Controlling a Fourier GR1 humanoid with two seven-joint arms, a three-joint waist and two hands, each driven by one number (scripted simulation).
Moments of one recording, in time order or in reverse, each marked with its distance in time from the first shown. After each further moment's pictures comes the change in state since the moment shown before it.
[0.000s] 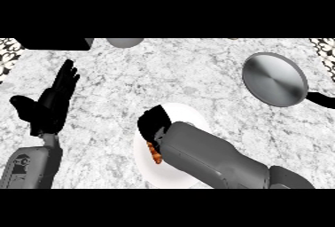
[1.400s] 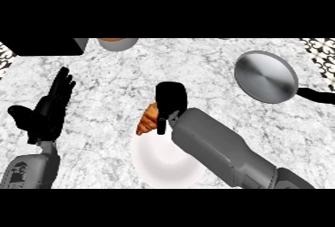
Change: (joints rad) left arm 0.057 -0.012 0.022 -0.005 -0.014 0.003 -0.036; right arm 0.042 -0.015 -0.234 0.066 0.072 -0.568 0.218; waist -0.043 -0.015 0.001
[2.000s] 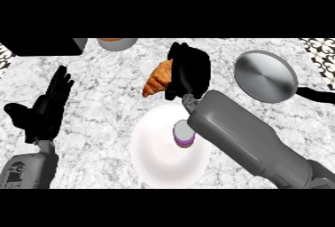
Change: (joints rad) left arm -0.006 0.006 0.008 -0.010 0.003 -0.003 0.022; right arm -0.036 -0.153 -0.119 -0.290 0.261 -0.225 0.210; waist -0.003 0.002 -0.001
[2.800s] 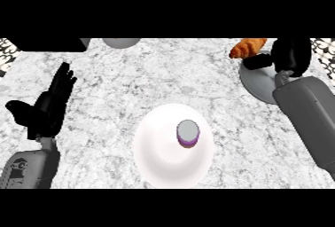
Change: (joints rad) left arm -0.024 -0.004 -0.005 0.003 -0.004 -0.012 0.000; right arm 0.197 -0.287 -0.429 0.098 -0.126 -0.198 -0.398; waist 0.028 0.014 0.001
